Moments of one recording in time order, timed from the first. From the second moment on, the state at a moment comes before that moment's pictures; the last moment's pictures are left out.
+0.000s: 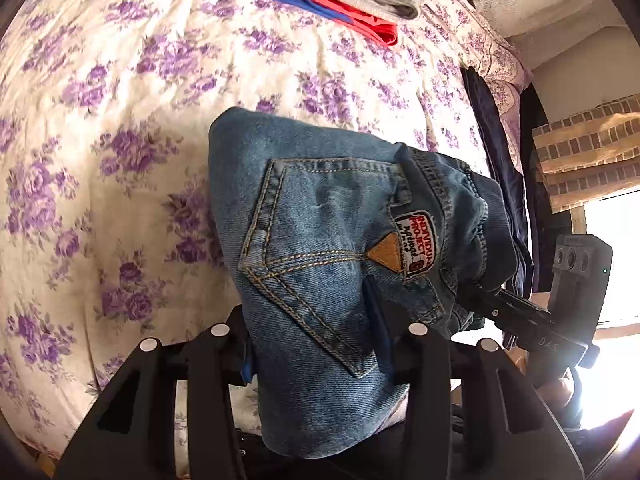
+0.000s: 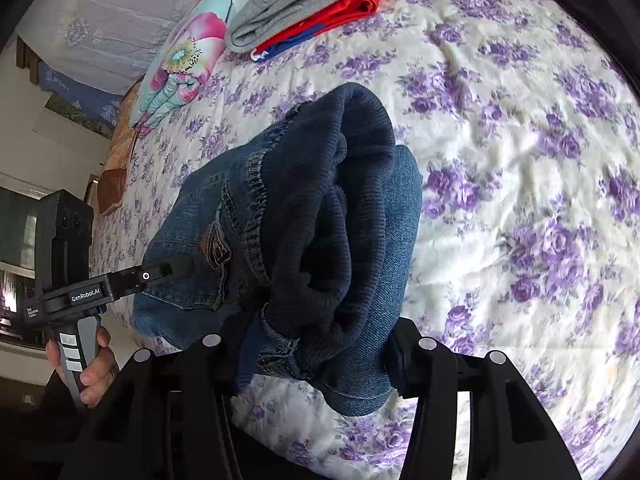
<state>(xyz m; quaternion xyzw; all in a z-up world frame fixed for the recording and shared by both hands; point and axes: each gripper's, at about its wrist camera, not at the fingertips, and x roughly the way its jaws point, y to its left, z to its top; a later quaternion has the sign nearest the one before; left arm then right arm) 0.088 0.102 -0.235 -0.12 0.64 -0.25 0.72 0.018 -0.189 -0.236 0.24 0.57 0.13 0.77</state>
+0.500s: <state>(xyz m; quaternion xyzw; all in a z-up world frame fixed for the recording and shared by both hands) 0.385 0.046 -0.058 -0.08 0.50 -0.28 0.81 0.313 -0.235 -0.063 0.22 0.44 0.12 0.86</state>
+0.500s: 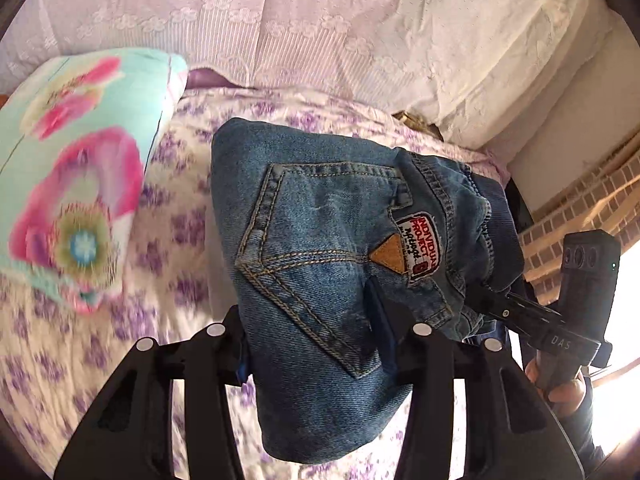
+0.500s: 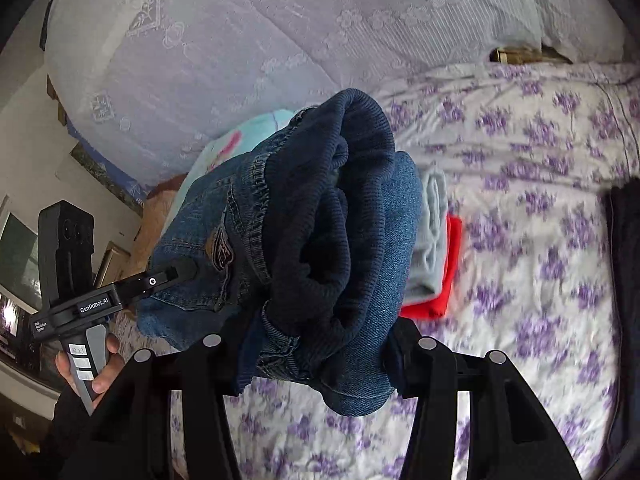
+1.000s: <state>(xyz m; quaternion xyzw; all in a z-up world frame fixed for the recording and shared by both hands) 0.492 0.027 -0.215 -0.10 0.56 -0.22 0.79 0.387 -0.242 -0.172 0.21 0.48 0.08 0.84</state>
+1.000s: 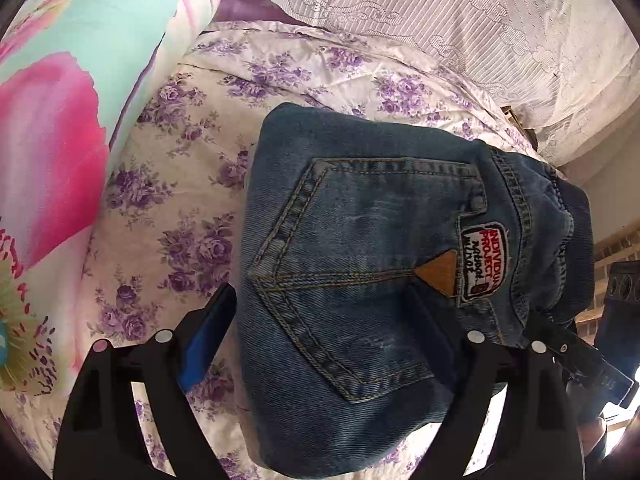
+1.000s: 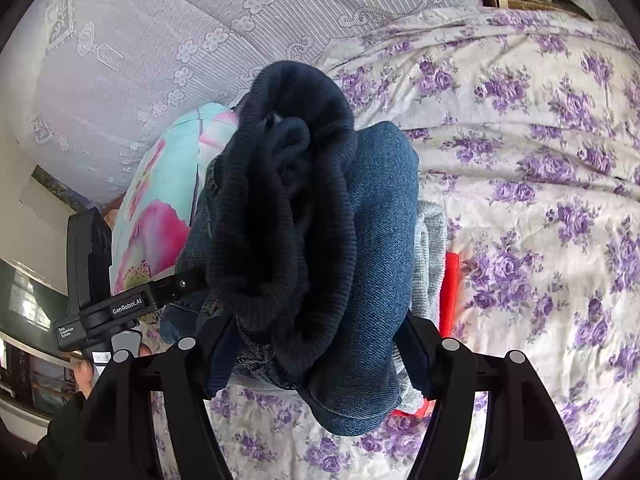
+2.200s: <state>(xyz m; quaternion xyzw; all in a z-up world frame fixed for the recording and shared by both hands) 0.097 0.046 -0.003 0.06 0.41 -0.06 0.91 0.064 -0.159 -0.030 0.04 0.44 -0.03 0.90</state>
